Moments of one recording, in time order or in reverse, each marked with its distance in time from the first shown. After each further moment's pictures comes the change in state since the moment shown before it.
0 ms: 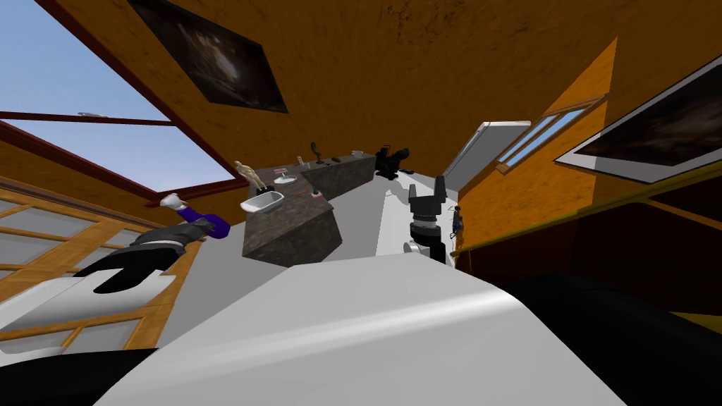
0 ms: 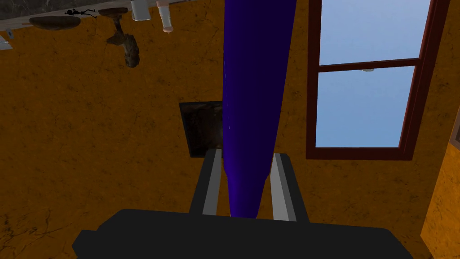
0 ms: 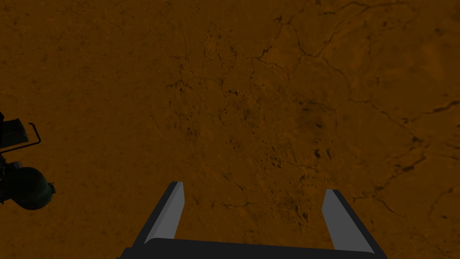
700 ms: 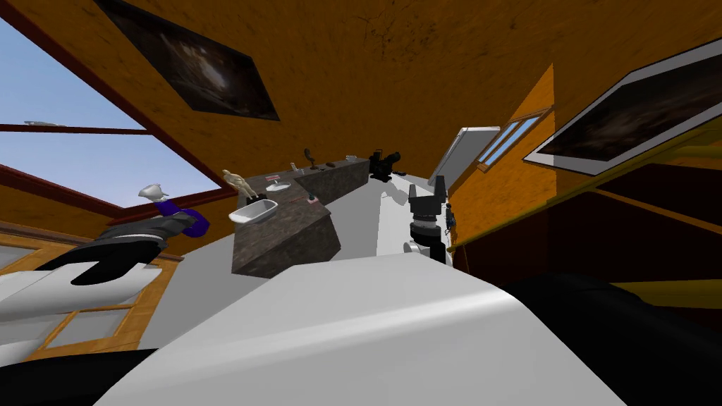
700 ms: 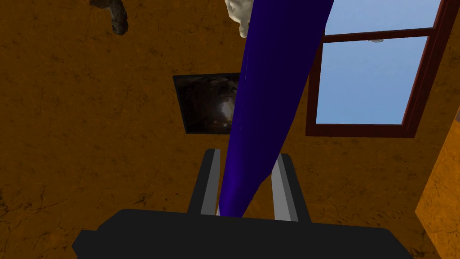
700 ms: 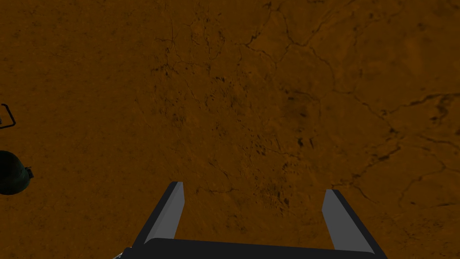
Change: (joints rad) left arm -0.038 0.045 0.050 0.033 0.001 0.060 0.021; right arm 0.001 0.000 0.000 0.000 0.000 0.000 0.000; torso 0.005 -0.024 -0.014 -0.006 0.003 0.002
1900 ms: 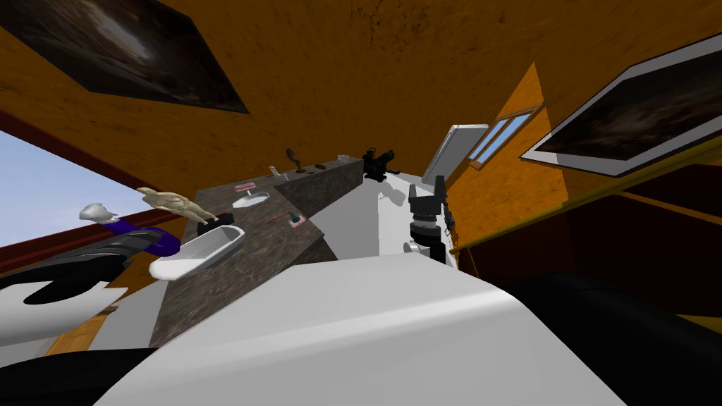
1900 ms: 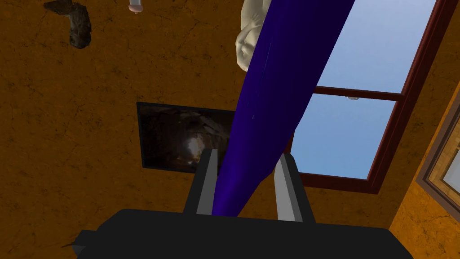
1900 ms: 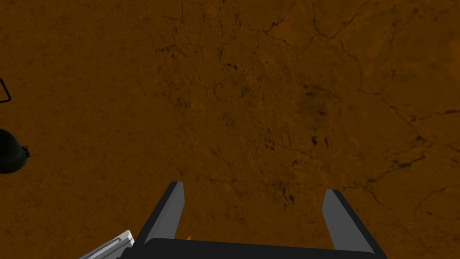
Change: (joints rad) left arm 0.097 0.056 0.010 0.098 0.039 0.093 0.266; right arm 0.000 0.000 0.000 0.000 0.000 0.000 0.000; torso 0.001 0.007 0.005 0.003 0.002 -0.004
